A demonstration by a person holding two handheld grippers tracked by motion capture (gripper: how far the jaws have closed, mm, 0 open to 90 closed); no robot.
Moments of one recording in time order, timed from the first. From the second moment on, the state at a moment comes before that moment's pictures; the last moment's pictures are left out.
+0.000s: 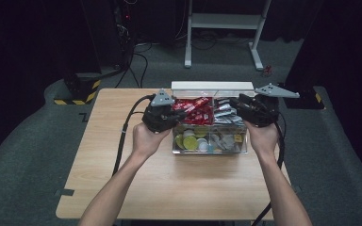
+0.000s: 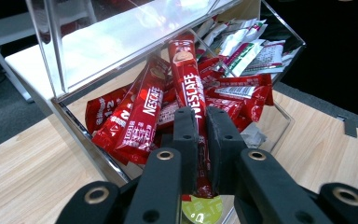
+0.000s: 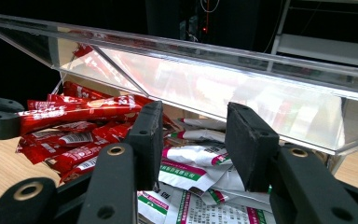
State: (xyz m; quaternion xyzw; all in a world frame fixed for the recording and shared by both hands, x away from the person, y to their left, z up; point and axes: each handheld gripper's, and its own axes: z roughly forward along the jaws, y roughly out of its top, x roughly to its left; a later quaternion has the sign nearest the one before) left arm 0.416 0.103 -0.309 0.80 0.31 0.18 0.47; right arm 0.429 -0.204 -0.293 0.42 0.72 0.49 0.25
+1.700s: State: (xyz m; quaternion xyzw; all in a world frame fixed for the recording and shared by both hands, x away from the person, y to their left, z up) left arm 0.362 0.180 -0.315 0.76 0.32 0.18 0.53; right arm 0.431 -0.206 -0.294 0.43 0.72 0.49 0.25
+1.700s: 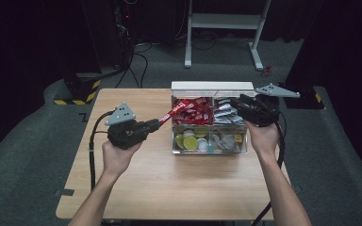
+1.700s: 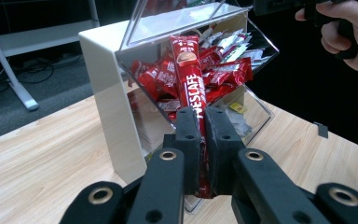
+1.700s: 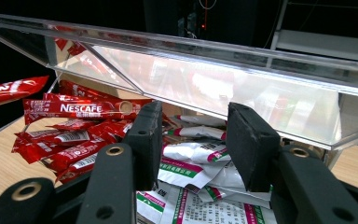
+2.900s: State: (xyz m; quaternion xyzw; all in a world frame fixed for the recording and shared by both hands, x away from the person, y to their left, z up) left arm 0.346 0.229 -0.333 0.73 0.37 0.18 0.55; right arm 0.430 -0.205 -0.294 0.43 0.72 0.49 0.25
